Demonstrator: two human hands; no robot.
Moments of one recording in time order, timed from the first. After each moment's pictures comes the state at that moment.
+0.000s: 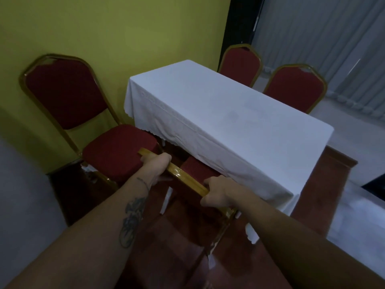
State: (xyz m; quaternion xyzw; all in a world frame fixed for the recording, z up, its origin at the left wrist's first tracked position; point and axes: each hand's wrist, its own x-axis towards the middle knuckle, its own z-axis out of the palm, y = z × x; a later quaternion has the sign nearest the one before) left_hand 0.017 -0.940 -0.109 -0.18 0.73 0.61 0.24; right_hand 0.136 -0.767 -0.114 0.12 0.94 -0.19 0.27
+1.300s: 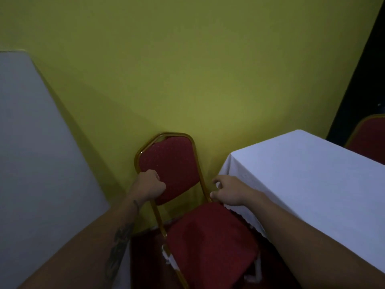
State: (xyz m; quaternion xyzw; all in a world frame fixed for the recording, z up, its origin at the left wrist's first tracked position) left_hand -0.425 -1.238 -0.033 -0.07 0.97 0.22 0.04; right_hand -0.402 -0.969 -0.043 -0.06 0.93 -0.31 0.16
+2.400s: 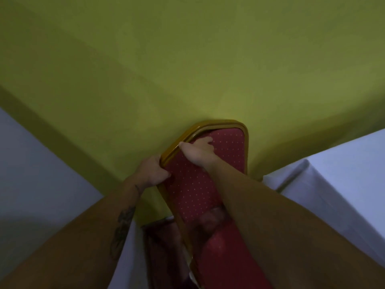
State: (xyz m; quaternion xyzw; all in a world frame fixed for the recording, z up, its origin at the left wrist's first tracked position) left_hand -0.763 -1.417 -0.146 -0.10 0.93 0.31 0.15; right_hand -0.807 -1.258 -0.124 0.16 0.85 -0.46 0.20
